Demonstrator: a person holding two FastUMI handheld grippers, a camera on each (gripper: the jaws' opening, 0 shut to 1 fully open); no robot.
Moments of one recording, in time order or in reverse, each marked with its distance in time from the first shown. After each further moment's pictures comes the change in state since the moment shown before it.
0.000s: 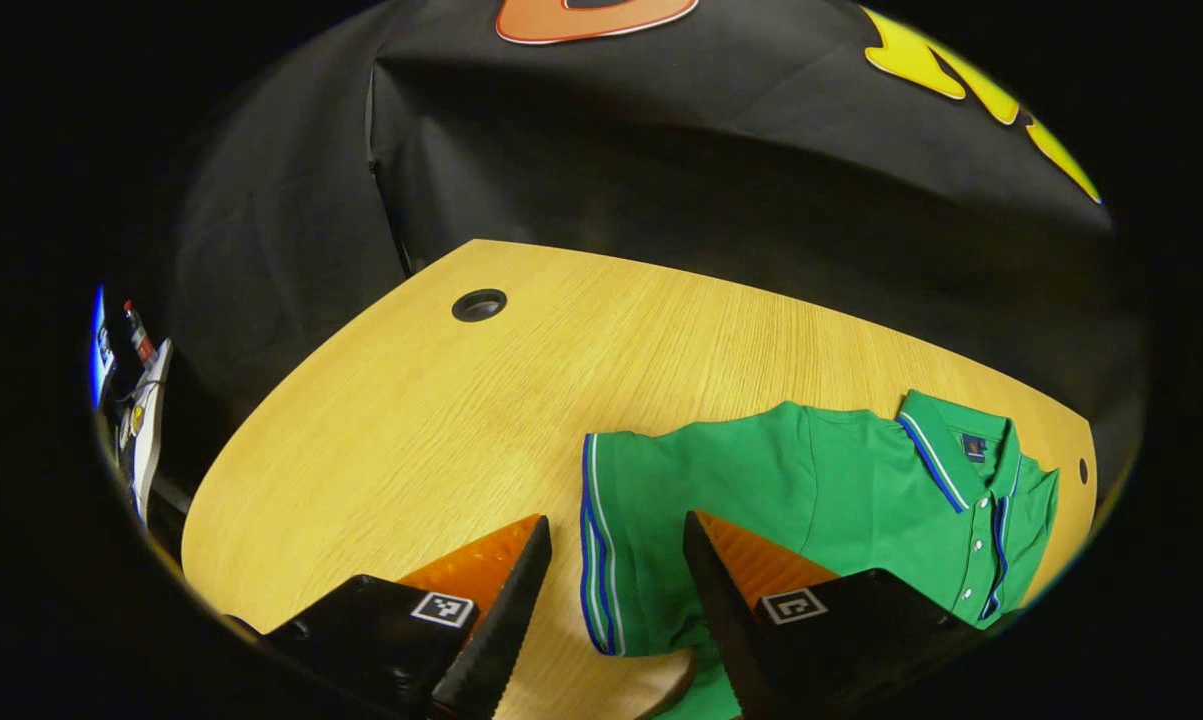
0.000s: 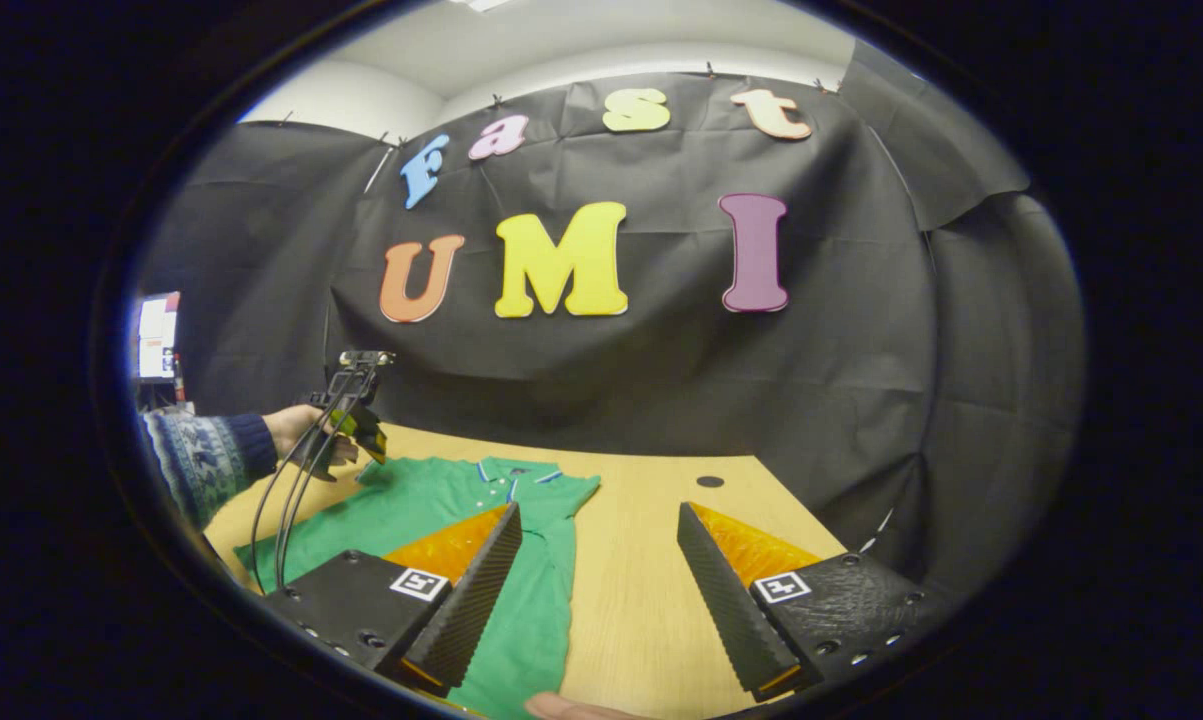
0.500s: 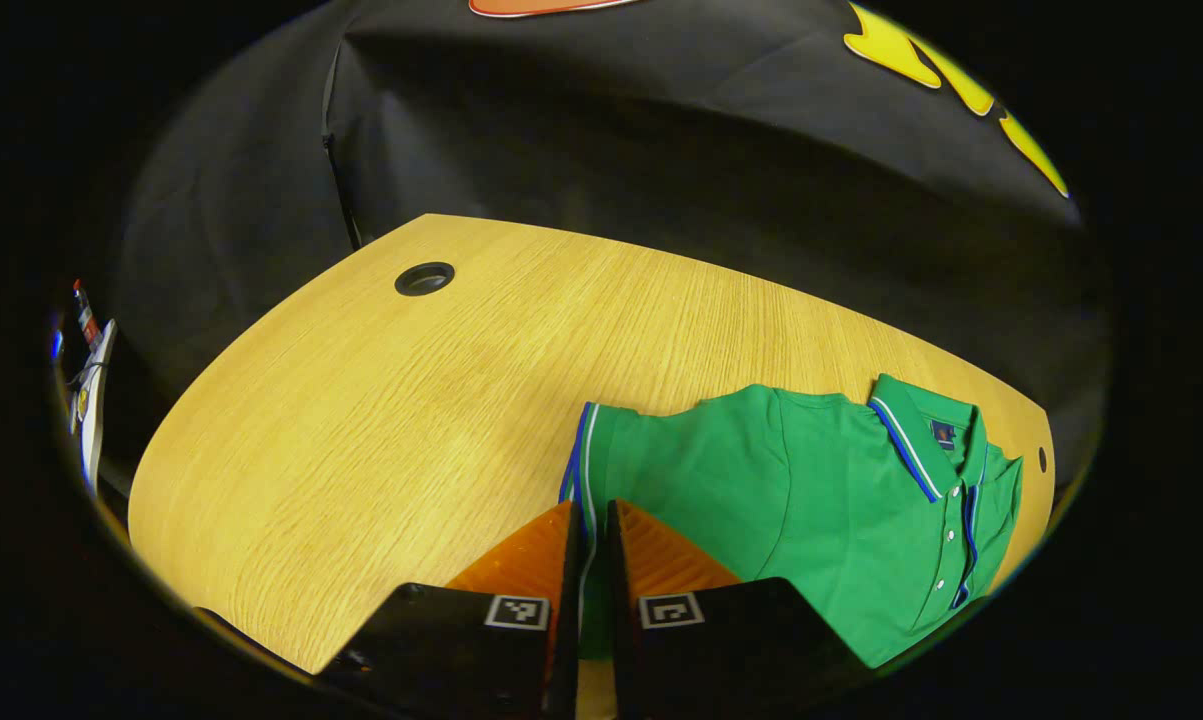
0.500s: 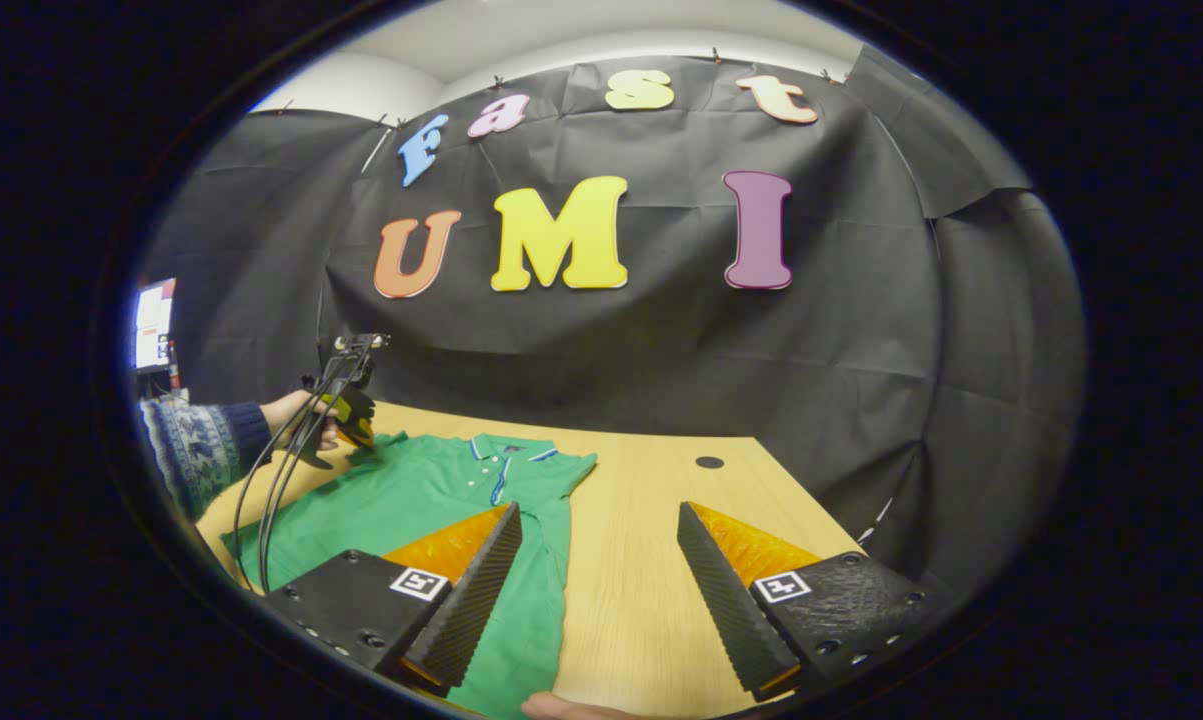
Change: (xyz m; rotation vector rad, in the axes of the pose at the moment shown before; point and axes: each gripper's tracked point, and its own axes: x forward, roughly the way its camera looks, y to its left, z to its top) left arm 0.013 0.001 0.000 0.009 -0.010 0.003; right arm 0.011 0.002 -0.018 -0.022 0.051 -0.011
